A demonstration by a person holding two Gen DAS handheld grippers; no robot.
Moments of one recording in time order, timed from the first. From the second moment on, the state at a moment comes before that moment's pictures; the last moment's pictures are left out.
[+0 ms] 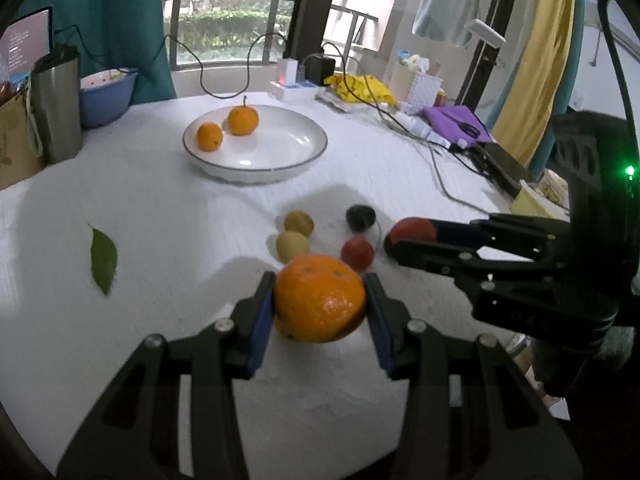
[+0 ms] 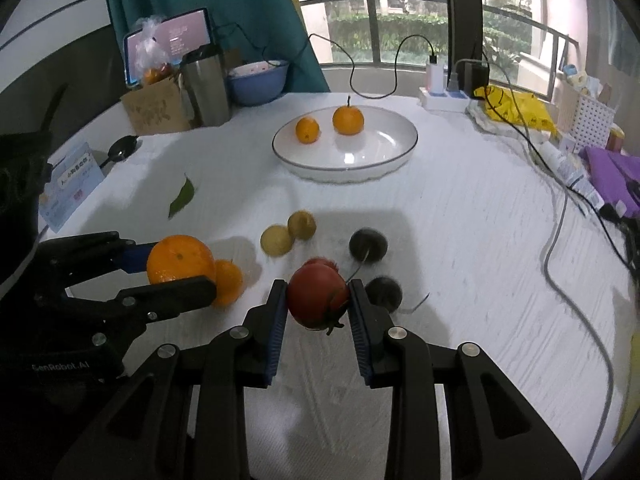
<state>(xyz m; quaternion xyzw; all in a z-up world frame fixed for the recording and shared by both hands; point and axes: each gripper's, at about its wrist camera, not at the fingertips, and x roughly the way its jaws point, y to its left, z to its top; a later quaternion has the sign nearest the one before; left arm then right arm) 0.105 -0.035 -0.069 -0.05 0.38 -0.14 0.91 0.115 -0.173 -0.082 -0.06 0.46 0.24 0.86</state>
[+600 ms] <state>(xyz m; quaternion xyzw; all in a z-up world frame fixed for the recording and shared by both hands) 0.153 -0.018 -0.053 -0.06 0.37 -0.13 0.92 0.166 -0.173 -0.067 -0.06 0.44 0.23 0.86</state>
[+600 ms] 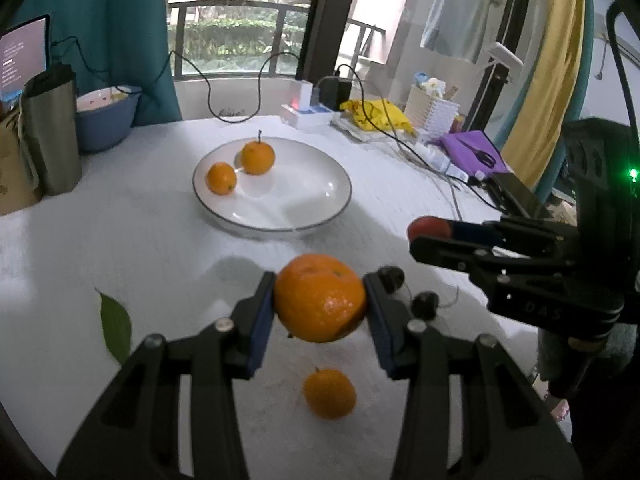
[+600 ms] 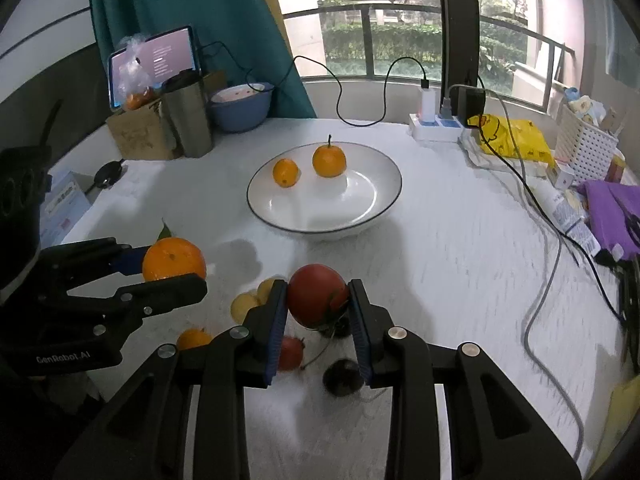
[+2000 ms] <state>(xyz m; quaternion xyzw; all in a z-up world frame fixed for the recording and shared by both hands) 0.271 0.018 -0.074 -0.06 0.39 -0.10 0.92 0.279 -0.160 -0.098 -0.07 0.46 0.24 0.85</state>
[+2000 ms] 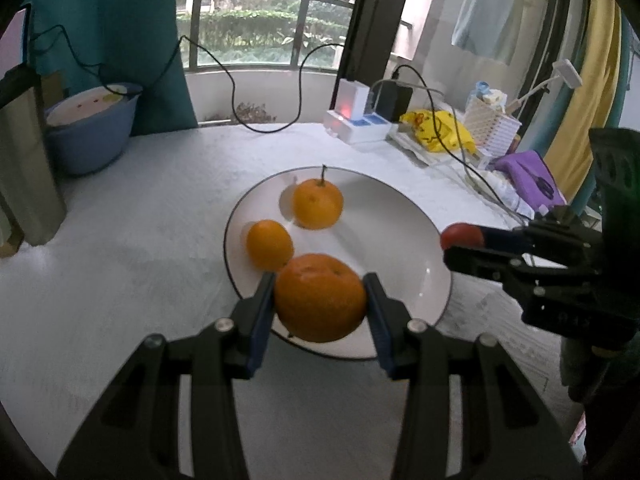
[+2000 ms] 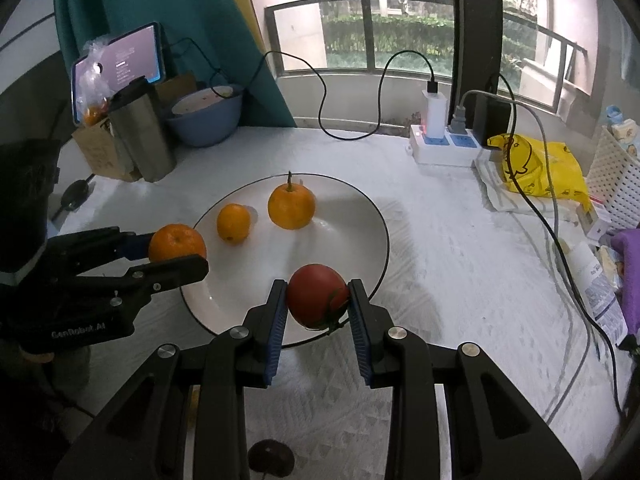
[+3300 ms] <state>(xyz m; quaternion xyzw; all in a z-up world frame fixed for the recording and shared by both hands) 0.314 0.029 -0.086 -0.08 0.39 -0.09 0.91 0.349 -0.130 -0.139 -0.09 0.47 0.23 0.85</state>
